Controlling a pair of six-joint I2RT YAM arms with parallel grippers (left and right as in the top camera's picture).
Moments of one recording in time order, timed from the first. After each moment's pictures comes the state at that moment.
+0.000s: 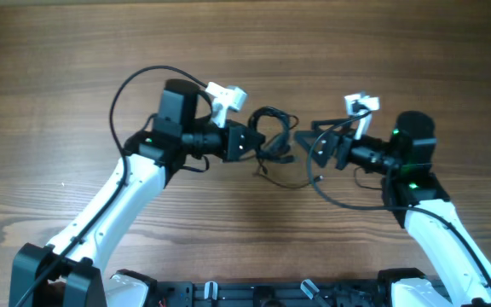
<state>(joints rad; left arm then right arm) -0.34 1.45 0.92 -0.26 0.86 -0.31 0.06 1.20 0.54 0.27 -0.96 0.46</state>
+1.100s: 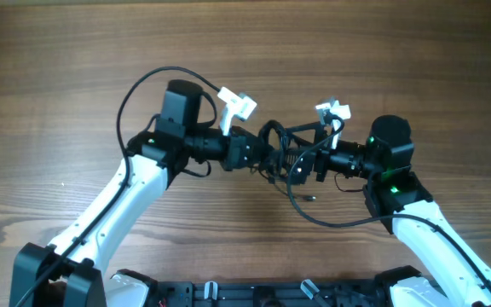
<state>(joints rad) -0.38 1.45 0.92 -0.27 1.08 -0.20 0.26 1.20 0.54 0.37 -0.96 0.44</state>
